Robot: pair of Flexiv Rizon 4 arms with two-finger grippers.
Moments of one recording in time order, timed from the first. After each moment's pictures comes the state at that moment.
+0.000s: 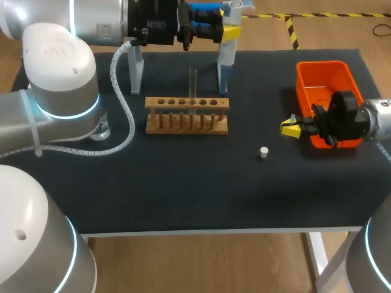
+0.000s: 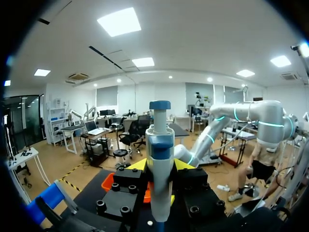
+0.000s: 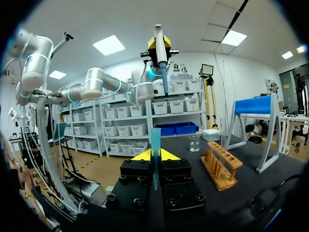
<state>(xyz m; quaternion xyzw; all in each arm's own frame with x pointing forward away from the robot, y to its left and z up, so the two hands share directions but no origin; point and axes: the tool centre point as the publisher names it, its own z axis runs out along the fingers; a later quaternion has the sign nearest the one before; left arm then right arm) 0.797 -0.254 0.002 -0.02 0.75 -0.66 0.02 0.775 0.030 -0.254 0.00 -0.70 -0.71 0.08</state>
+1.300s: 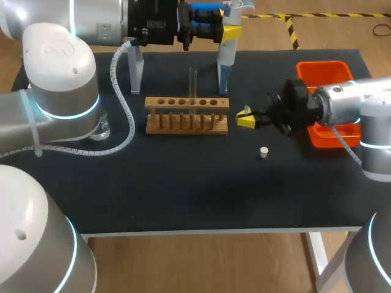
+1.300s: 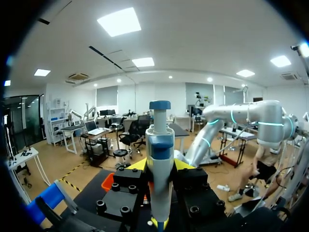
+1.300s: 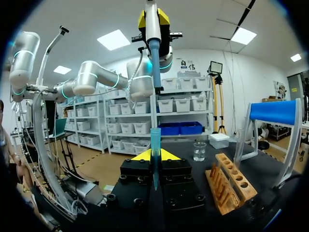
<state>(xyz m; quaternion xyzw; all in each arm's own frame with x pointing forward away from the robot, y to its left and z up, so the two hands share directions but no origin) 0.797 -0.254 0.002 -0.02 0.75 -0.66 0.02 0.794 0.133 -0.243 0.04 -0.71 -0.70 0.09</state>
